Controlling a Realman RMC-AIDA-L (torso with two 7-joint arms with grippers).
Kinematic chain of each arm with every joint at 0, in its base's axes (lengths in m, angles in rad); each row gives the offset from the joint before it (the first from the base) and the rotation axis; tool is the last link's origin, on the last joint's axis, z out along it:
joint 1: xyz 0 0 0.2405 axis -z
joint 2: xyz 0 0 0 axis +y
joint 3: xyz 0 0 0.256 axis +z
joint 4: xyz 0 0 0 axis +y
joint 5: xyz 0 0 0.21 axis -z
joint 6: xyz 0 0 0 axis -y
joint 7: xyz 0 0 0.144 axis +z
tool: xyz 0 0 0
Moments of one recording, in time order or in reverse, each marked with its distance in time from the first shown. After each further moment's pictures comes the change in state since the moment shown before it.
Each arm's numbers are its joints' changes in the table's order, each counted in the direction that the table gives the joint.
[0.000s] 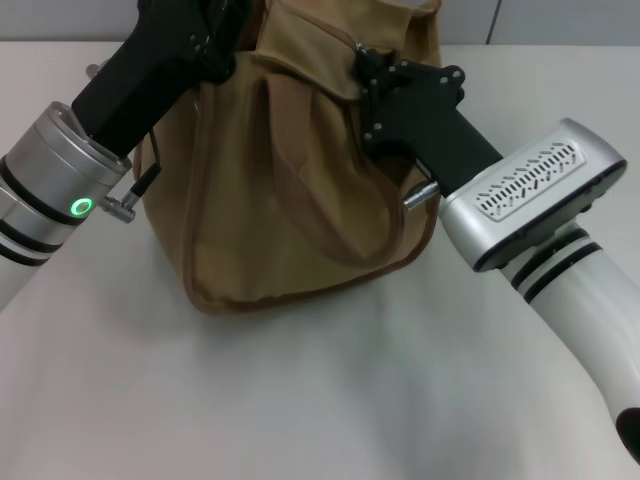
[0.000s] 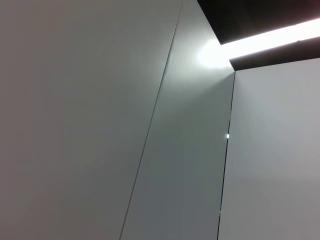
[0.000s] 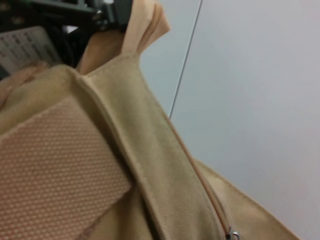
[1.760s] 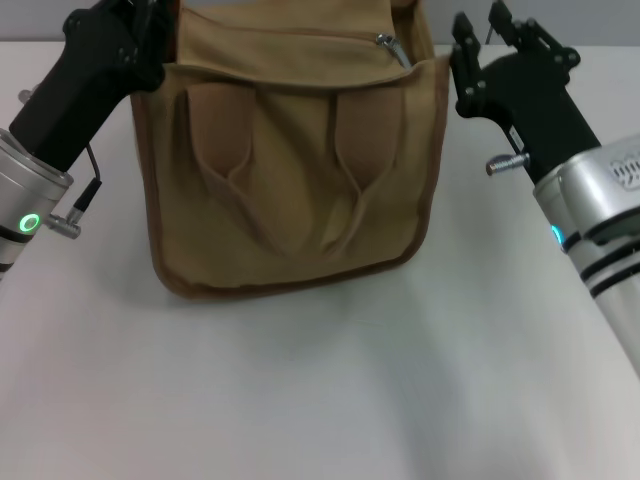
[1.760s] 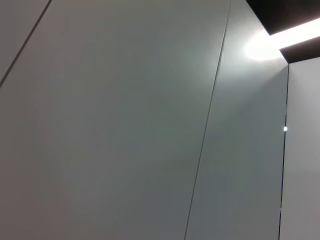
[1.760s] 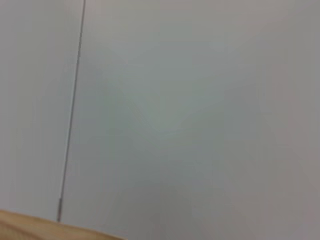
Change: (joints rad) left arm -0.083 0.008 -0.071 0.048 0.003 0.040 -0.002; right arm 0.126 -0.022 0.084 0.079 -0.047 0.092 0.076
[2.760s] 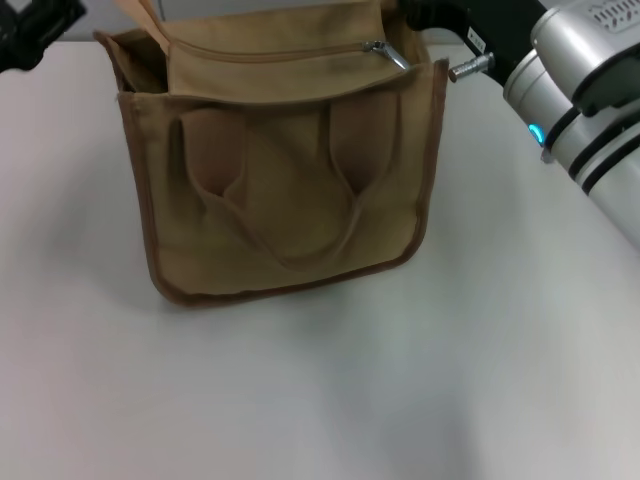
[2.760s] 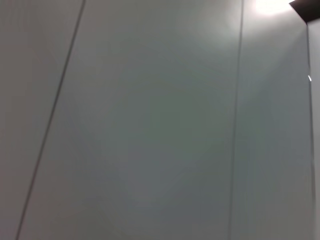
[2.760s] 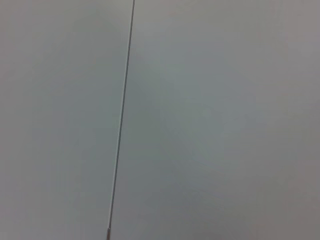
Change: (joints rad) left arm -0.075 0.015 0.055 0.419 0.016 0.022 -0.252; right arm -0.044 -0.061 0.171 0.333 0.109 -0.434 0.011
